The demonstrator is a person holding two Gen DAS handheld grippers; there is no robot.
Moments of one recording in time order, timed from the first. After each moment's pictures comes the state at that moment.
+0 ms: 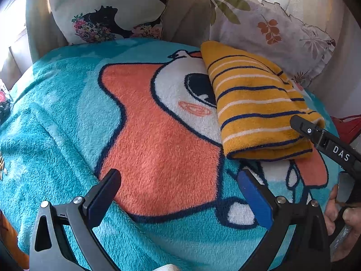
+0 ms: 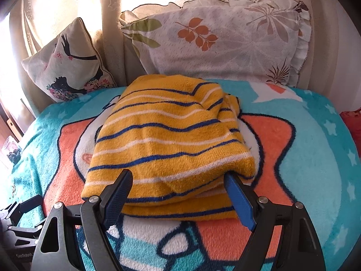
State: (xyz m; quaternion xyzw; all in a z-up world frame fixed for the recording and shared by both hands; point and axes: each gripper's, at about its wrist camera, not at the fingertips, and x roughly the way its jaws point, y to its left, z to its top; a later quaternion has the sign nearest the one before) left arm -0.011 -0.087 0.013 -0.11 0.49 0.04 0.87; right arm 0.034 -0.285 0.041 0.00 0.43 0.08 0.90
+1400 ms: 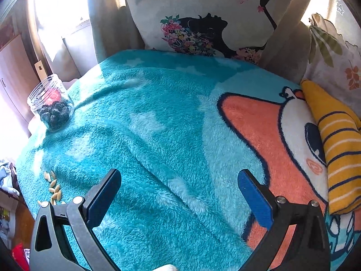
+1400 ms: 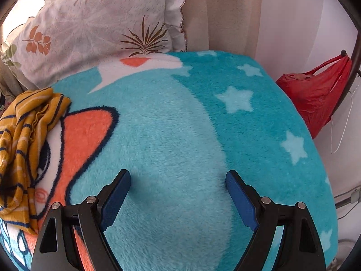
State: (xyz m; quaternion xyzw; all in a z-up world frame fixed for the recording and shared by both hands) left arm 0.005 0.048 0.003 -0.09 0.46 0.22 0.86; right arm 0.080 -0.513 0.007 0.01 0.48 -0.09 0.87
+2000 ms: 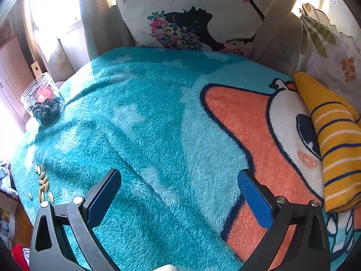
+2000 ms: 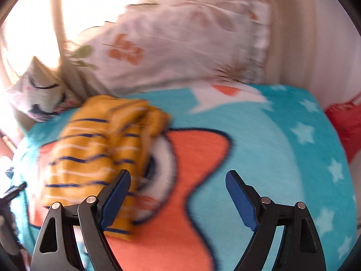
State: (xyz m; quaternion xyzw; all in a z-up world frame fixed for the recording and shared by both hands) left arm 0.009 0.025 -0.007 -0.10 0.46 0.21 0.85; right arm 0.074 -0.394 0.063 0.05 0.43 0.10 0.90
